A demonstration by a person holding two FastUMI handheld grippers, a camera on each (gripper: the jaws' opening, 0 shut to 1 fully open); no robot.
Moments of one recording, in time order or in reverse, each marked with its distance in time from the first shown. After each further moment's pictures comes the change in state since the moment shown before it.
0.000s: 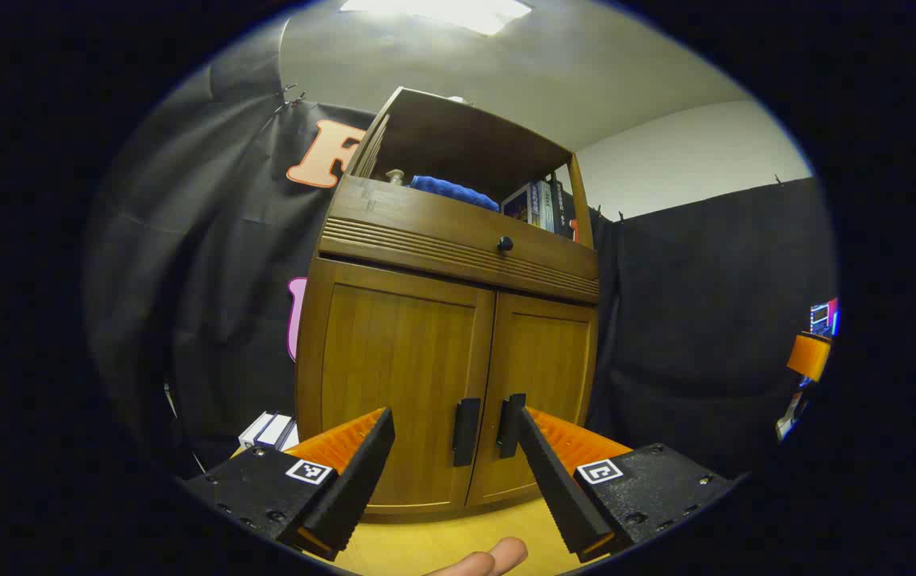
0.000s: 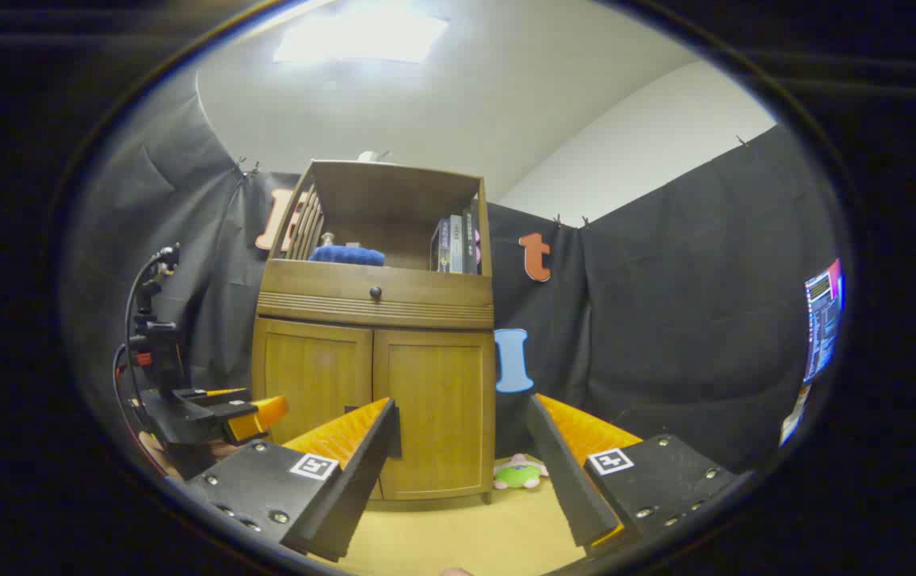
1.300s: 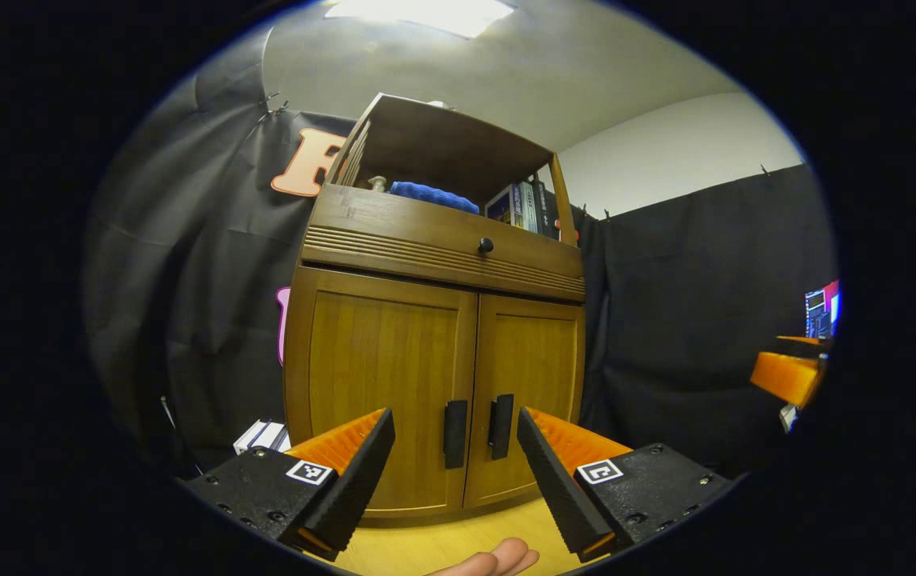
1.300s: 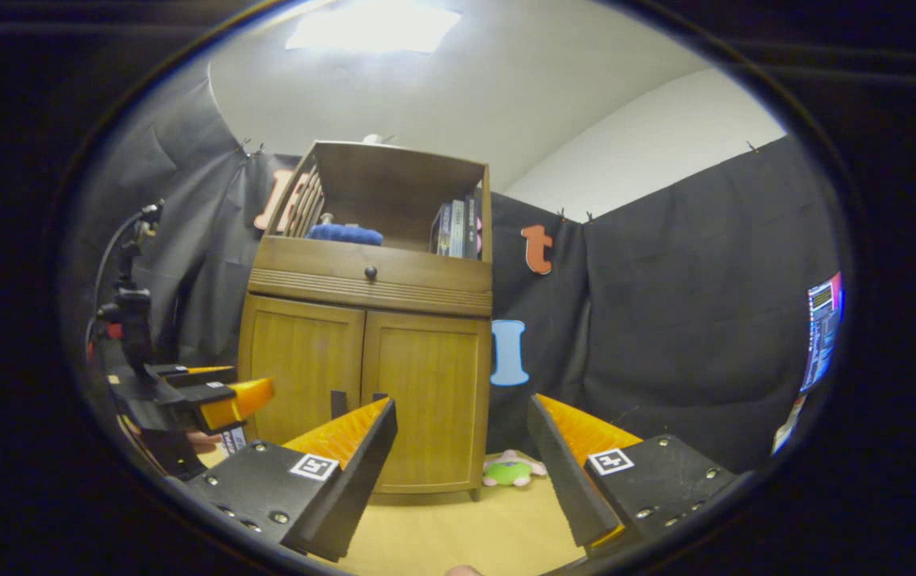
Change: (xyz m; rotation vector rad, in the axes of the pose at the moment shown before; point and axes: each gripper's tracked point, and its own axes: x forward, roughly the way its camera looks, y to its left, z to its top) left arm 0.001 -0.015 -0.001 0.035 -0.016 -0.025; right arm 0.042 -0.007 -0.042 -0.069 0.056 0.008
